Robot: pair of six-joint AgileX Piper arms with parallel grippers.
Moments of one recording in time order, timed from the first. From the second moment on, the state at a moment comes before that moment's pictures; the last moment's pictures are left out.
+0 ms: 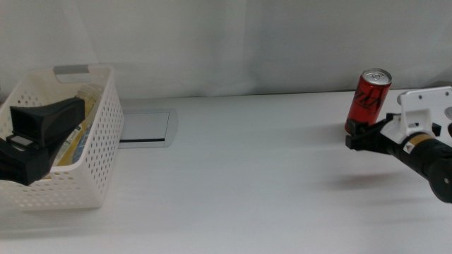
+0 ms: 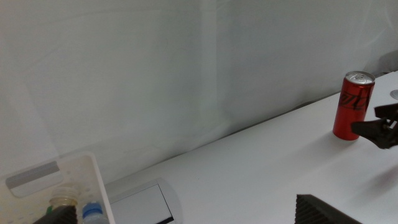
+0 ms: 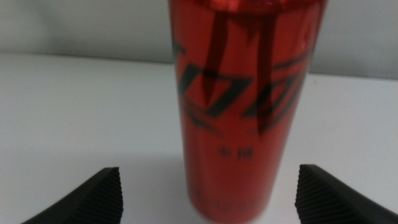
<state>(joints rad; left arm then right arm) -0.37 0.70 -0.84 0.07 0.56 0.02 0.20 1.89 -0.70 -0.05 -0.68 0.00</state>
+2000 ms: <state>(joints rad) -0.45 0.70 -0.82 0.00 0.63 0.16 0.70 1.77 -0.87 -0.18 -0.45 0.14</state>
